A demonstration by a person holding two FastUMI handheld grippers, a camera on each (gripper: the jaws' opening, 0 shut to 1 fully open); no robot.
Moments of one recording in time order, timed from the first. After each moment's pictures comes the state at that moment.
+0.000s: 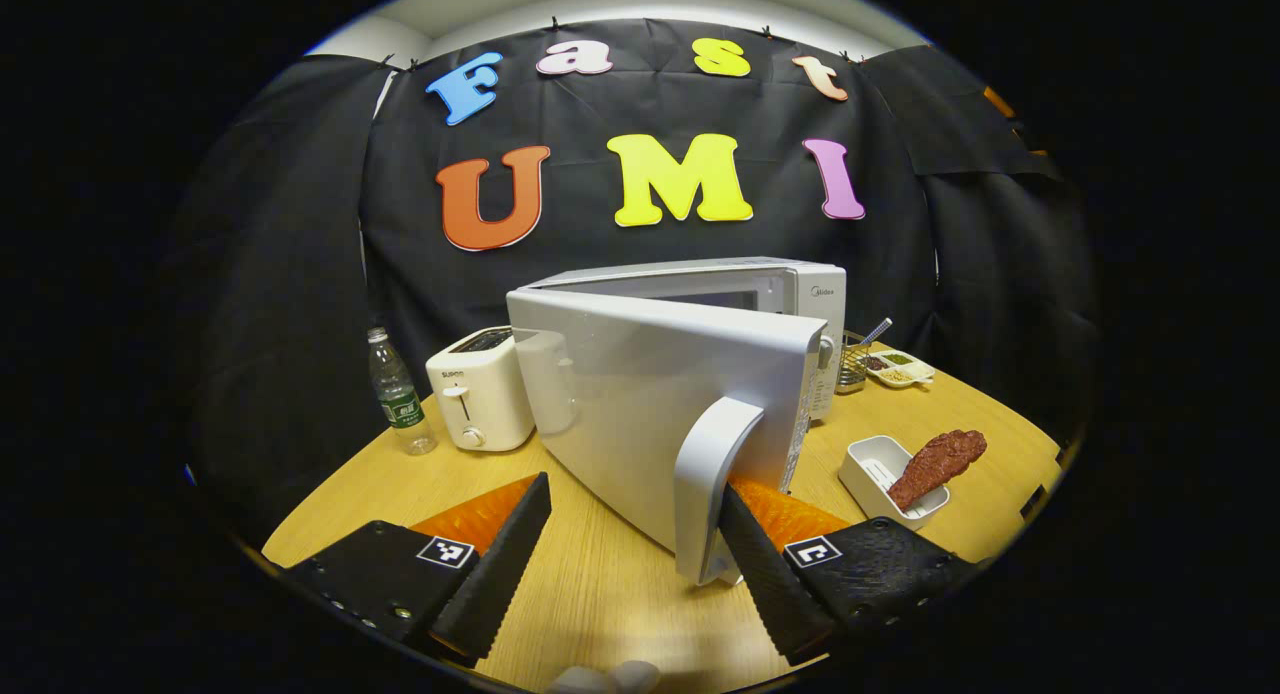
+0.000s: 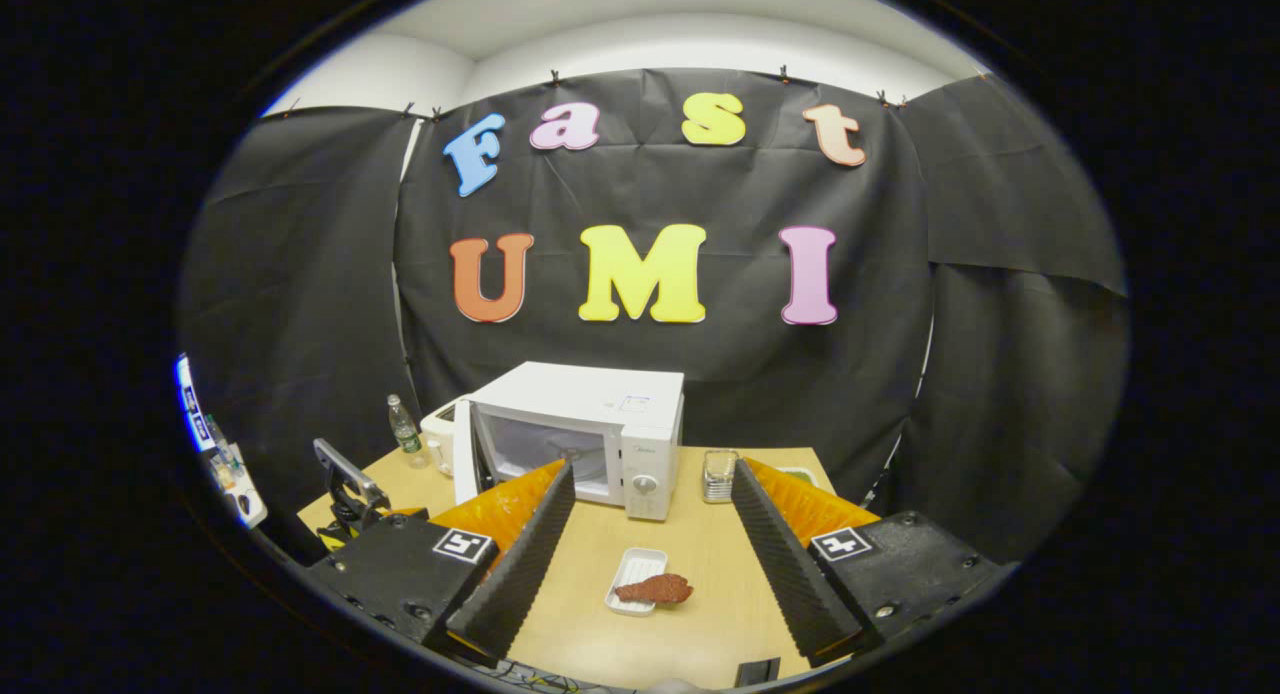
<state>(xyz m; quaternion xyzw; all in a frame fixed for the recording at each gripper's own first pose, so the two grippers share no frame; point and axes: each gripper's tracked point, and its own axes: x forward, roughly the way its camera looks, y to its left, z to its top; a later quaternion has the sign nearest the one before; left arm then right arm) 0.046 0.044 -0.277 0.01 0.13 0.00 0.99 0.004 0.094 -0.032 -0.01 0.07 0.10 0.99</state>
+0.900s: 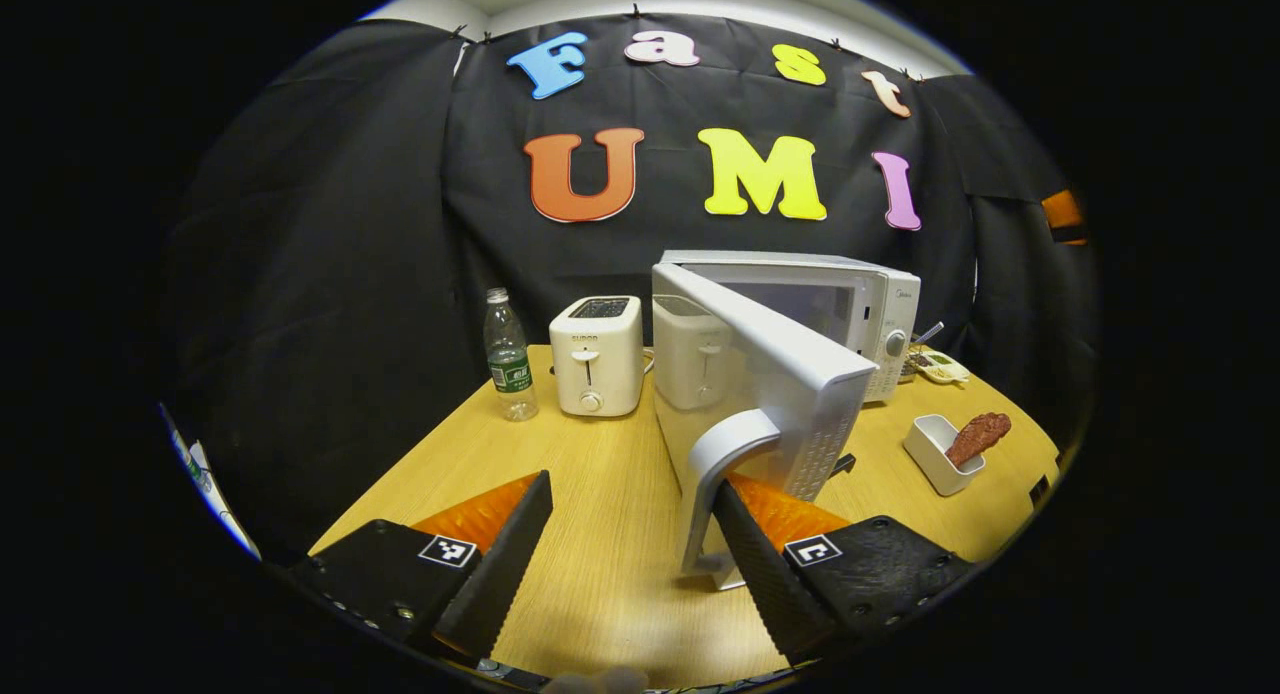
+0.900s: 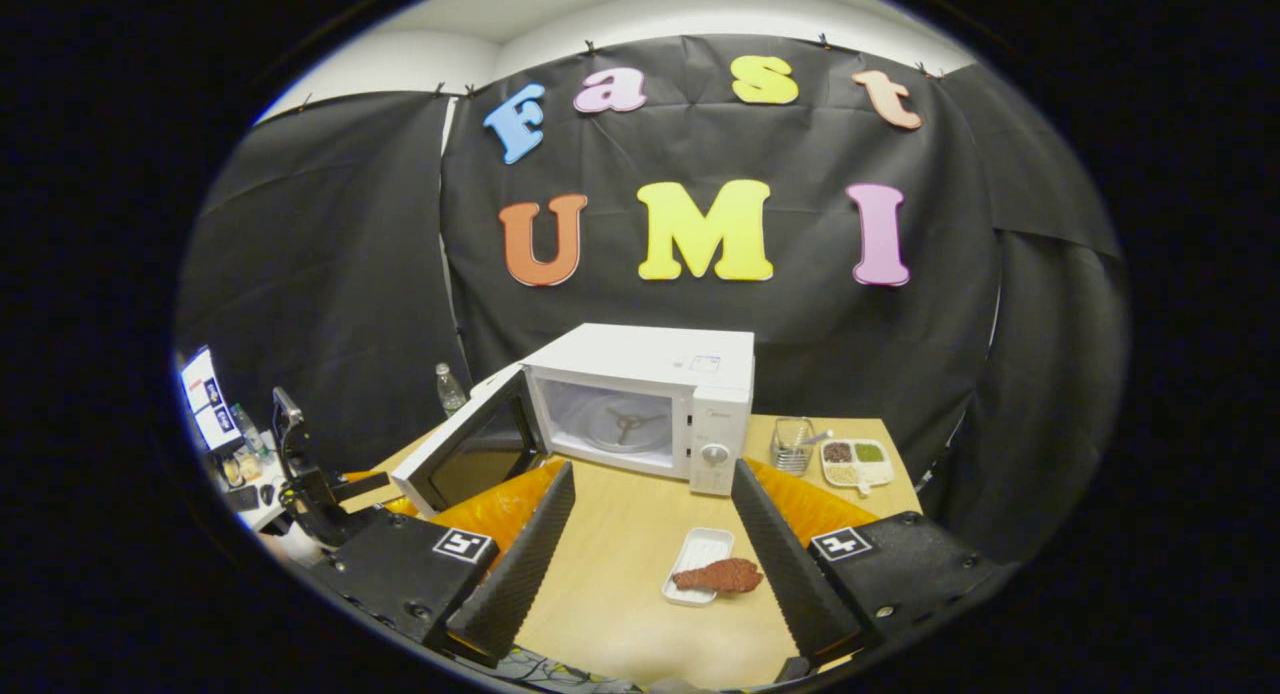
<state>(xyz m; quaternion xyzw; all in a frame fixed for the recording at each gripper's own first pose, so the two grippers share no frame) -0.015 0.175 -0.287 -0.03 0.16 0.05 0.99 0.027 0.152 -0.079 -0.01 0.12 0.18 0.98</state>
